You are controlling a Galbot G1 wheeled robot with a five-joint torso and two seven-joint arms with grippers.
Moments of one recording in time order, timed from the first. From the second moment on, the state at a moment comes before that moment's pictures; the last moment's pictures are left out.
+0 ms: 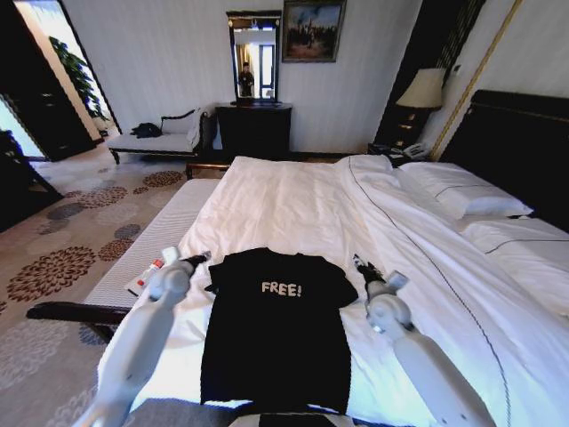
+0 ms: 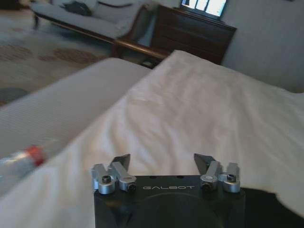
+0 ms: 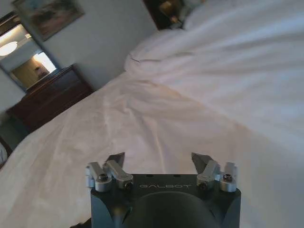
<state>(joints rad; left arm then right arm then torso) 1.06 -1.10 -0.56 -1.91 -0.94 0.65 -0.47 -1.21 1.09 0.46 1.89 1.16 -0.10 0.61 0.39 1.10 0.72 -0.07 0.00</state>
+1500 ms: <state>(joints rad) 1.45 -1.22 -0.79 -2.08 -0.87 0.36 -0.29 -1.25 1.28 0.50 1.80 1.28 -0.05 0.57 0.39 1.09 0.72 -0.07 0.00</state>
